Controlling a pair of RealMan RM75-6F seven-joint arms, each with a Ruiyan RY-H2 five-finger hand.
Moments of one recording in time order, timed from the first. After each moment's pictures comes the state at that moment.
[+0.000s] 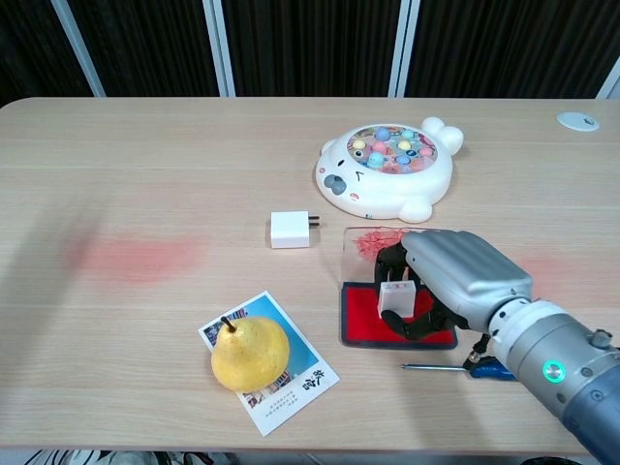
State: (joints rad) left arm -0.15 -1.04 -0.04 -1.71 1.38 1.34 0.05; right arm 0.45 -1.91 0.08 -1.48 -1.22 1.21 -0.55
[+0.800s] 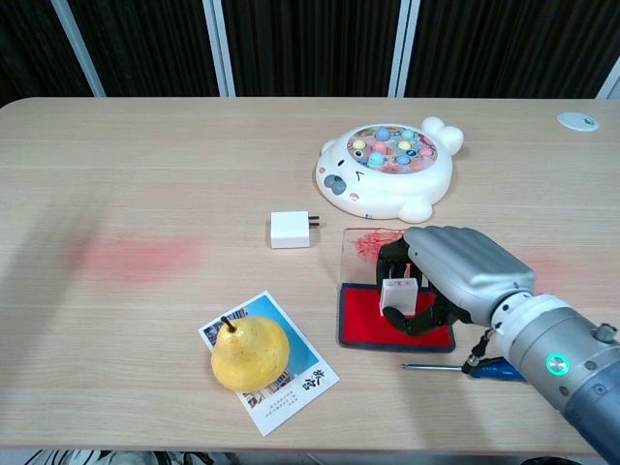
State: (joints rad) left arm -0.15 -1.04 -0.04 -1.71 1.38 1.34 0.05; right arm 0.44 -1.91 0.08 -1.48 -1.23 1.21 -0.53
